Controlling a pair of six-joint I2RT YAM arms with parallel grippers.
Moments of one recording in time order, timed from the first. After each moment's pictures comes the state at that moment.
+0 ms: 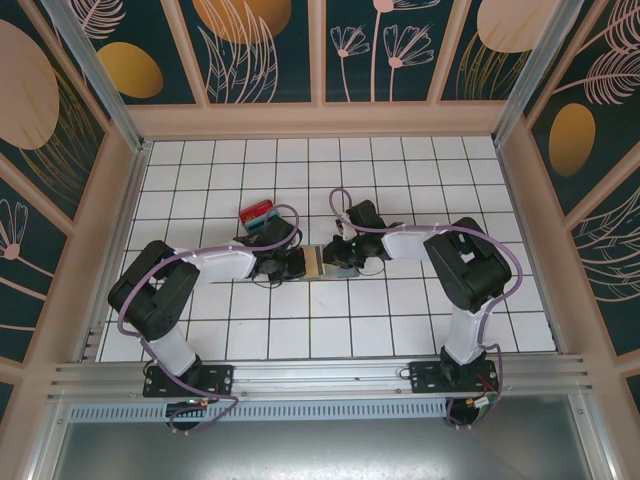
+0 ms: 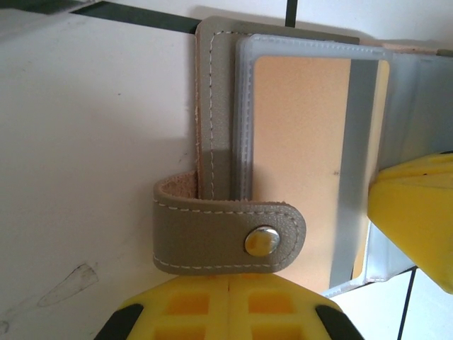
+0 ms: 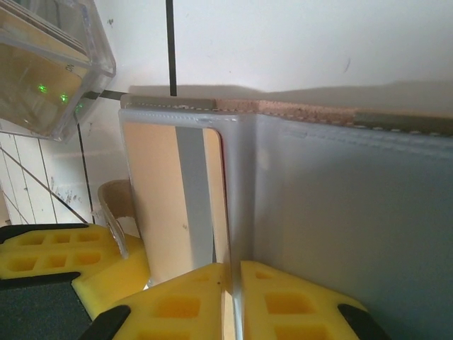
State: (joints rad) left arm -0.67 1.71 0.86 -0.22 0.20 -0.86; right arm 0.60 1.87 0.96 -0.09 -0.56 0.70
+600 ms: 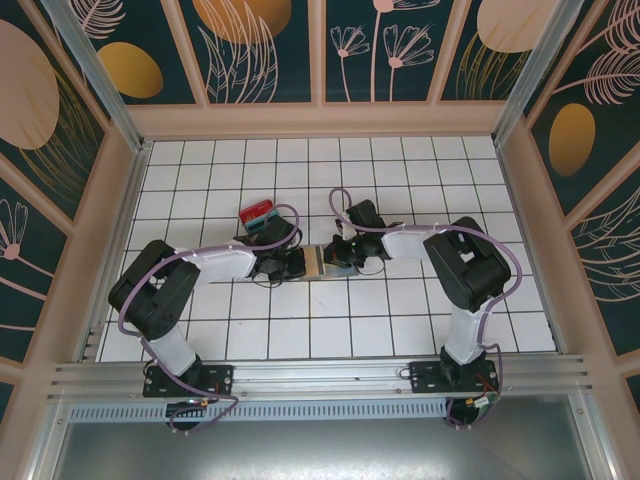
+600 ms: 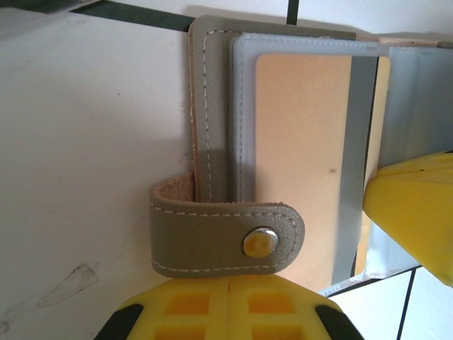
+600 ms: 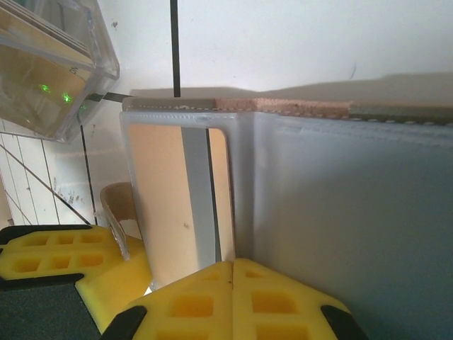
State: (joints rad) left arm -0.67 1.72 0.86 -0.23 0.20 -0.86; right arm 0.59 1.87 0.96 -0.09 -0.56 0.69
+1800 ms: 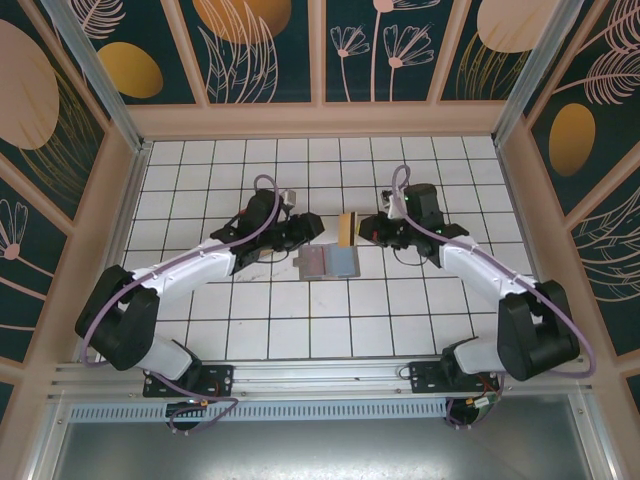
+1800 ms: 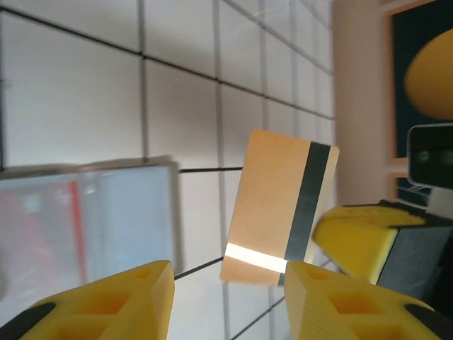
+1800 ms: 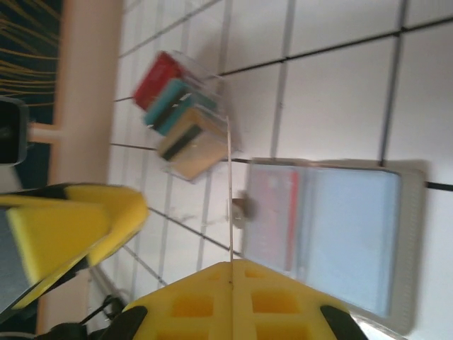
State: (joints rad) left arm -0.63 1.50 0.90 0.04 0.36 -1.04; right arm 0.37 1.34 0.81 -0.15 -0.65 0.67
